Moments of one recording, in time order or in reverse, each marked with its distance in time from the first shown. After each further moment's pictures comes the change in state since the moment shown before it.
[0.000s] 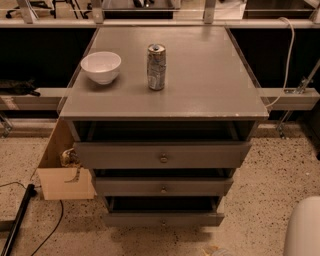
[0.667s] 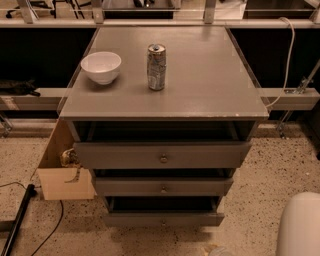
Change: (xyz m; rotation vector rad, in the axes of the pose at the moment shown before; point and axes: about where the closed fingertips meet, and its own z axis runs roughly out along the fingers) arm 0.000 -0.003 0.009 0.011 0.016 0.003
